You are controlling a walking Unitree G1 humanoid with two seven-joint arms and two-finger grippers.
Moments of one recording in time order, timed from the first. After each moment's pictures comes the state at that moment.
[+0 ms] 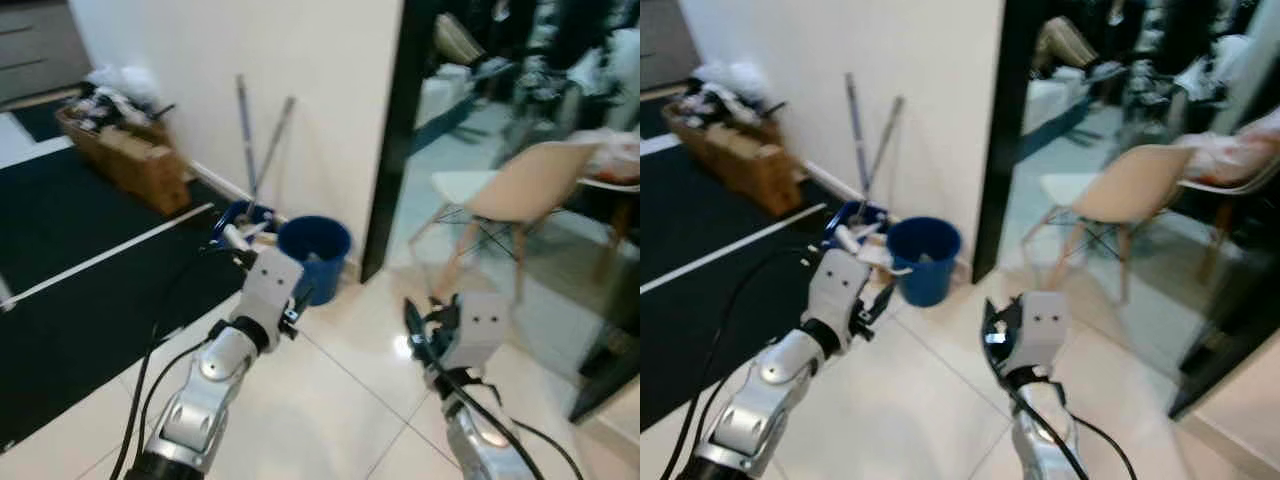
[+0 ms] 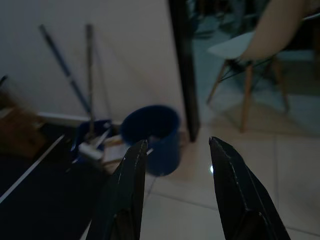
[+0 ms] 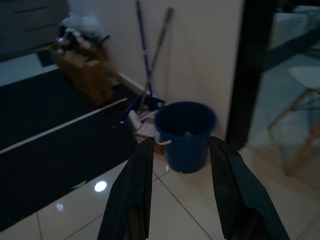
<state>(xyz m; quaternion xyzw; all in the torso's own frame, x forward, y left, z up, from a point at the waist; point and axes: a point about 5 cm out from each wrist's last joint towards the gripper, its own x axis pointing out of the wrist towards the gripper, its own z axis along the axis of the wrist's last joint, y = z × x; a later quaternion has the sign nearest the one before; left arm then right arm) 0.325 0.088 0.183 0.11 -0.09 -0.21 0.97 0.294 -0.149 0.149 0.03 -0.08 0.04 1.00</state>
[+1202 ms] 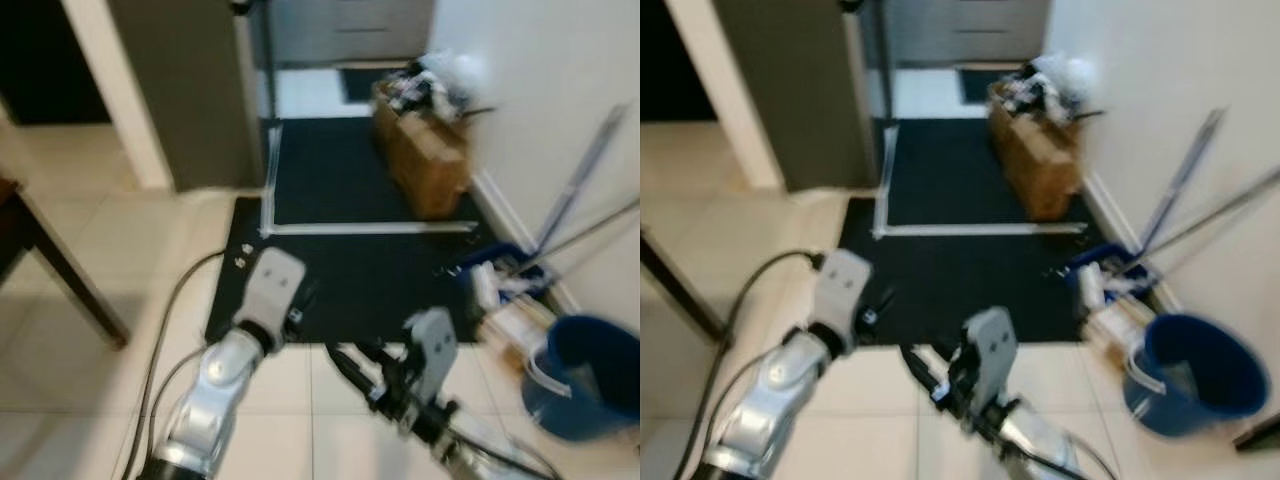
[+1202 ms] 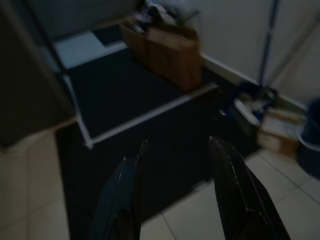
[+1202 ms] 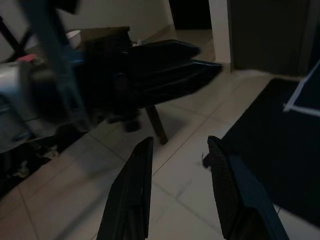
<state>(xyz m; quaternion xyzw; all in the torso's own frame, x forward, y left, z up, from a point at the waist) 0.321 0.078 0.182 0.11 -0.08 -0.23 0.96 0.252 -0.106 0.153 0.06 -0.03 0.36 0.93</state>
